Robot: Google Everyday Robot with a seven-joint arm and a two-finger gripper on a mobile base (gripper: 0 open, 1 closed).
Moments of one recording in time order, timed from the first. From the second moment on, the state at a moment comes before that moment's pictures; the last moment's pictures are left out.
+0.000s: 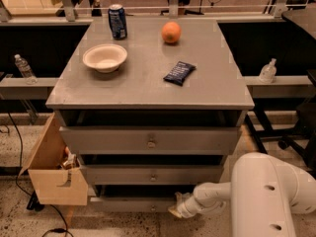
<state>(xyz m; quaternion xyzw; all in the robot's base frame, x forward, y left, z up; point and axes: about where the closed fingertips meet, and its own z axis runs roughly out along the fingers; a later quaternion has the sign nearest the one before) 0.516 -0.068 0.198 -0.50 0.82 0.20 0.21</state>
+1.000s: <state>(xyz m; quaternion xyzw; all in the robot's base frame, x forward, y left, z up) 0.516 -0.068 0.198 -0.50 0.82 0.20 0.21</state>
